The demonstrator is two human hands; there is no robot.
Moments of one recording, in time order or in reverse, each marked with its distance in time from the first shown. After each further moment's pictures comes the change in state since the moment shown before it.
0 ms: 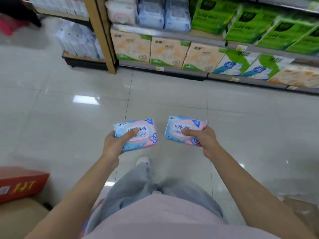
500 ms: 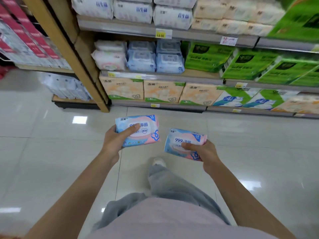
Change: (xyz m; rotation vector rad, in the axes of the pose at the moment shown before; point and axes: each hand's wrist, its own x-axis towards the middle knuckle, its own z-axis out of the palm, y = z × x) left_hand 0.211 0.227 0.145 0.043 -0.059 0.124; right_hand 0.208 -0.187 0.018 0.018 0.061 -0.010
